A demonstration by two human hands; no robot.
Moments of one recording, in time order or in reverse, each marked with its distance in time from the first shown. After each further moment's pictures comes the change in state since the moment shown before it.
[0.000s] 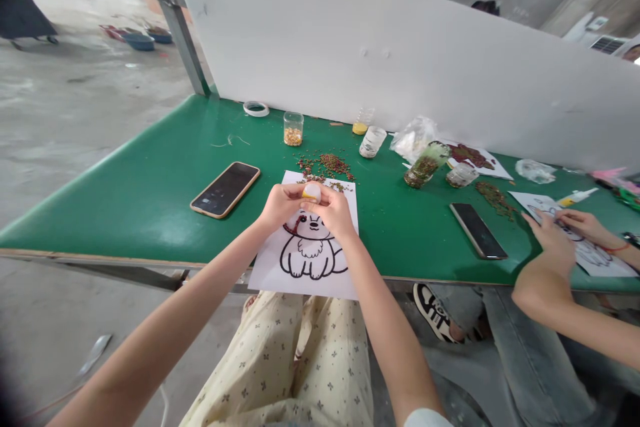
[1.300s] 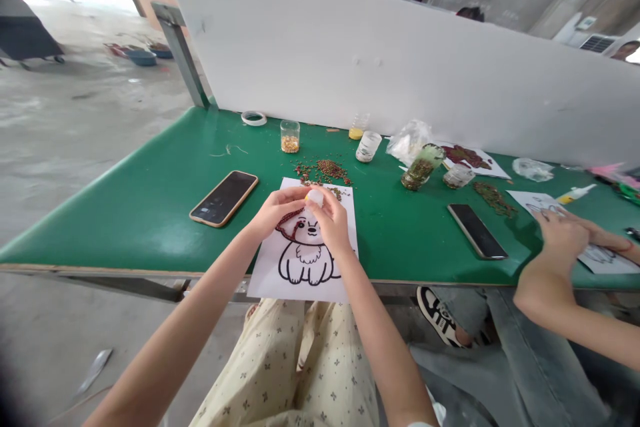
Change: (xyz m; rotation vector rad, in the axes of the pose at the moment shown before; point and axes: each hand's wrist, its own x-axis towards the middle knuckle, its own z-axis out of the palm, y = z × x) left_hand -0.001 0.009 -0.011 -0.190 -0.144 -0.155; right_hand -0.018 -0.003 0.009 -0.082 0.200 -0.191
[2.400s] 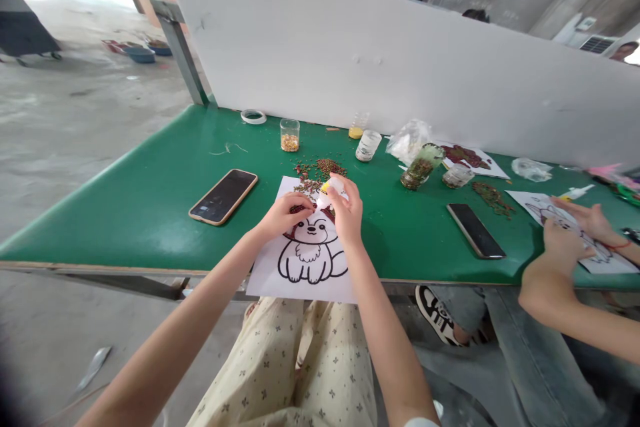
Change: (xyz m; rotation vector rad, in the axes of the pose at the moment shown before) left_hand 0.005 -0.016 0.000 0.702 -0.077 0.279; right_hand 0.015 -0.002 -0.020 -0.052 0.226 -0.143
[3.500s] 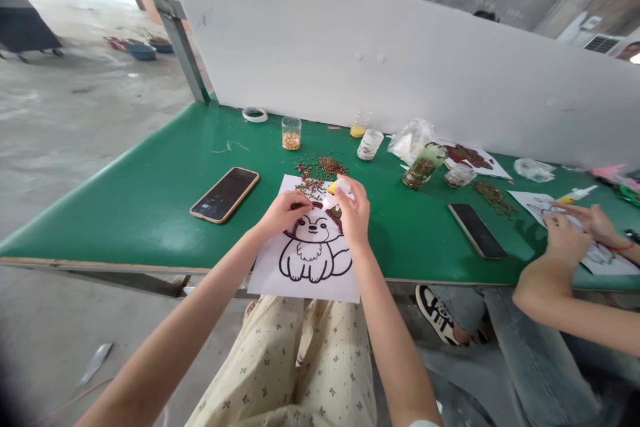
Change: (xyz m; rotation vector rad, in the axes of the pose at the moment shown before) left_hand -0.001 -0.009 0.001 0.025 0.032 -0.077; right_hand -0.001 0.003 -0.011 -0.052 0.016 -0.010
